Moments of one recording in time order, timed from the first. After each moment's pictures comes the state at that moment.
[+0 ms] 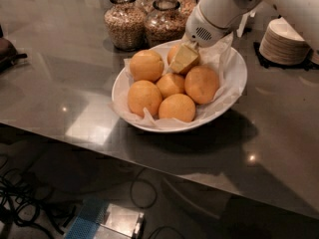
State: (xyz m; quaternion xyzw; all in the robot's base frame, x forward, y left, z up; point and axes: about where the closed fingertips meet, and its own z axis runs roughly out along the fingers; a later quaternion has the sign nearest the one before) arm 0.633 -0.053 0.916 -0.56 0.78 0.07 0.26
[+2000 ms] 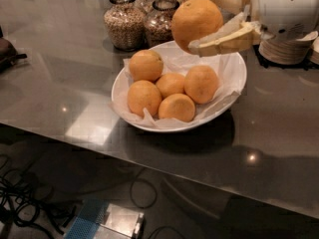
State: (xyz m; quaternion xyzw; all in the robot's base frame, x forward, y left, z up) arm 0.485 -0.067 1.069 -0.65 0.47 0.23 0.56
